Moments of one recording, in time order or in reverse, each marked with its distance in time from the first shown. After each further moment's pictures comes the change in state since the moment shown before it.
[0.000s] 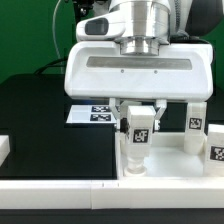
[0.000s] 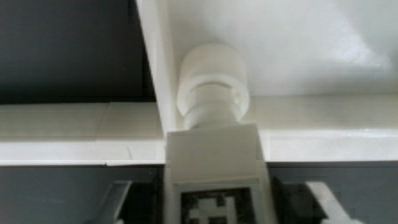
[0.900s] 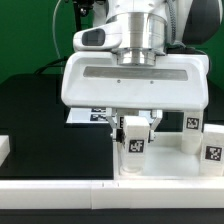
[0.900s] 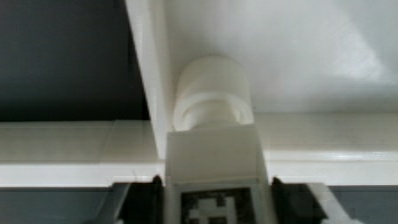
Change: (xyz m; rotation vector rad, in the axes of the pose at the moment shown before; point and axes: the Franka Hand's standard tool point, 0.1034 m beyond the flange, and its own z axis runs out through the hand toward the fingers) arm -0.003 0.004 0.011 -0.007 -0.007 -0.001
